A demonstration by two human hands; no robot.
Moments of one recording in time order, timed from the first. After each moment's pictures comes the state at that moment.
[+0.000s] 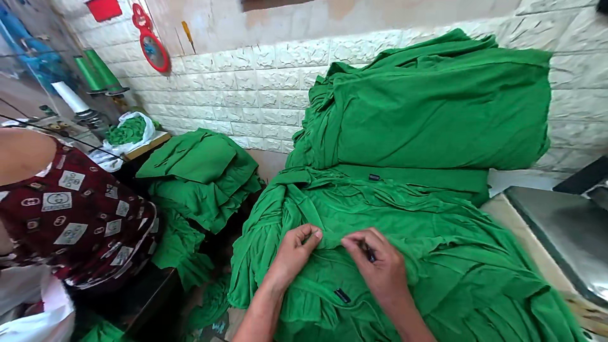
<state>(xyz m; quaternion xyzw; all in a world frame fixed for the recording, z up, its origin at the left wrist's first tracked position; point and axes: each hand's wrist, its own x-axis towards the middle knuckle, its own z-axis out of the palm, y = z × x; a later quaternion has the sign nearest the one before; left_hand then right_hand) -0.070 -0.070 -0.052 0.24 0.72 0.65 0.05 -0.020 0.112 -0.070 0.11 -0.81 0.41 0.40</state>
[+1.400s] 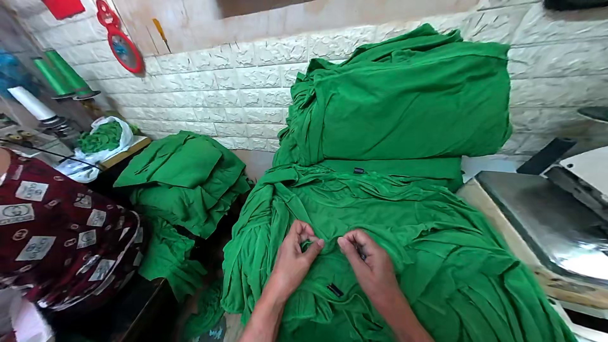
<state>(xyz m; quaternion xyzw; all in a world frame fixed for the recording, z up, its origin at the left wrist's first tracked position) -0.057 -0.059 -0.058 0.26 0.72 0.65 0.03 -0.004 0.108 -0.073 0.05 -0.81 0.49 0.32</state>
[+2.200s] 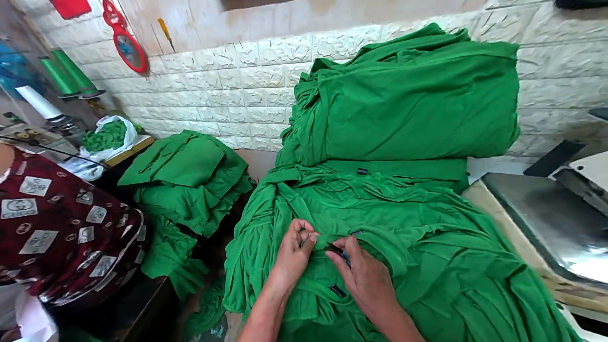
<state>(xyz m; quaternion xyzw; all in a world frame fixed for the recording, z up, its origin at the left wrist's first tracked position) -0.056 -0.057 -0.049 0.20 0.68 0.70 0.08 0.001 0.095 -0.082 0.07 -0.89 0.25 0.38</state>
